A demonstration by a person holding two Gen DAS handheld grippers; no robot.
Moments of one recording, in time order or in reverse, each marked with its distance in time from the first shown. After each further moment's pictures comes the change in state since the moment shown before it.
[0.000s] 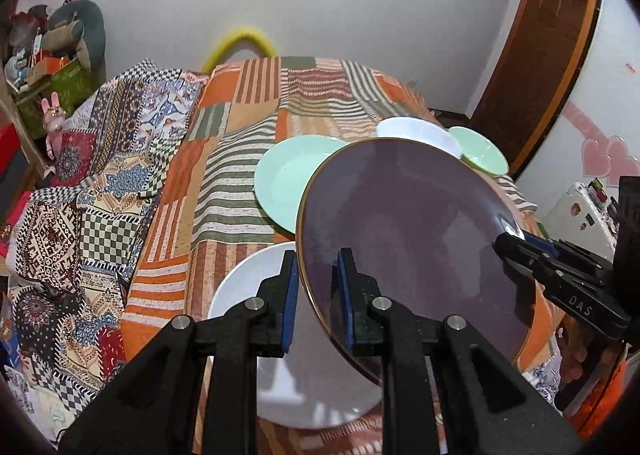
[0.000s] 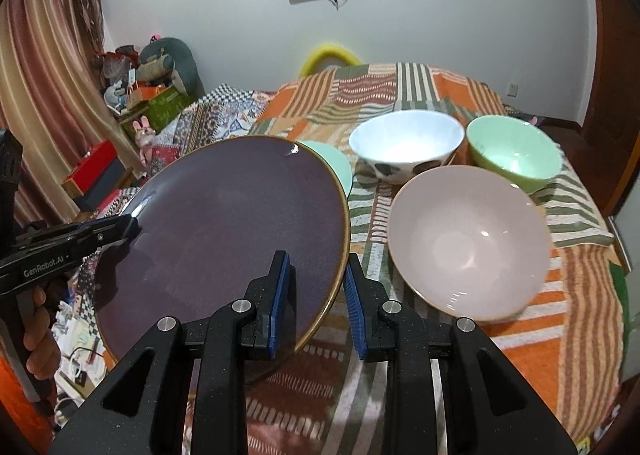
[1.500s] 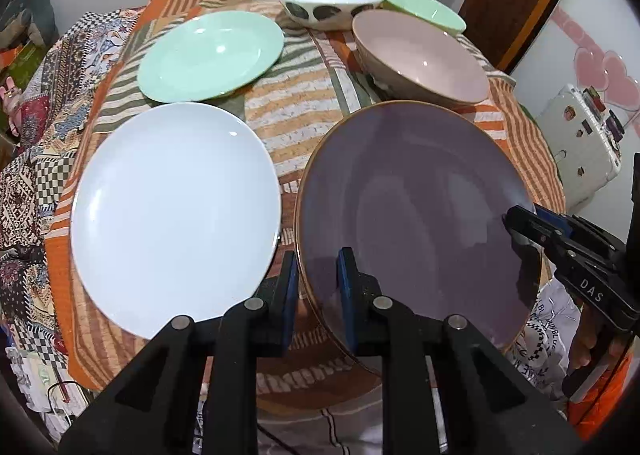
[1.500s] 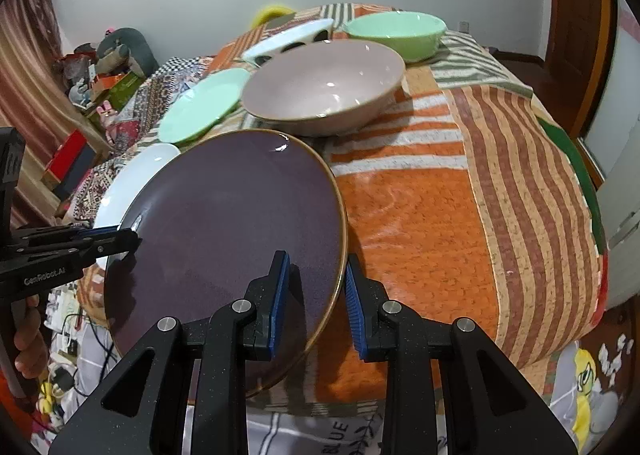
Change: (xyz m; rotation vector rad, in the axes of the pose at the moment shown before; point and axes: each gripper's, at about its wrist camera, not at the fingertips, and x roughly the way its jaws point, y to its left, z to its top) left arm 0.069 -0.114 -0.084 0.108 0.334 -0.021; right arm -0.026 -0.095 -0.104 0.137 0.149 -0.084
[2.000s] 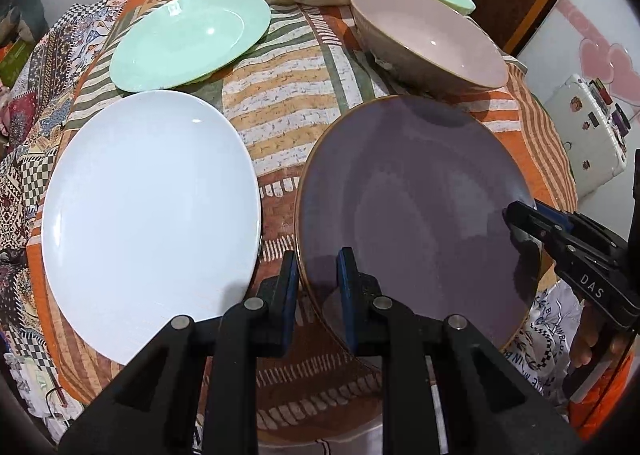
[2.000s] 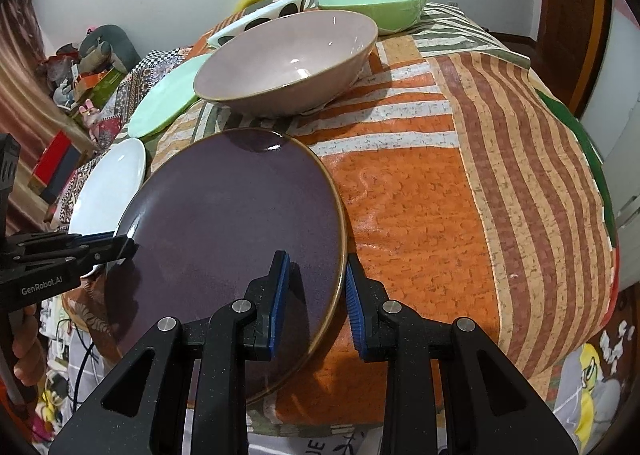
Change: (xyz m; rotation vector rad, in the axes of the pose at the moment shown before) left arm 0.035 -0.004 0.011 0.003 0.053 -0.008; right arm 0.016 -0.013 0.000 0.035 0.048 -0.019
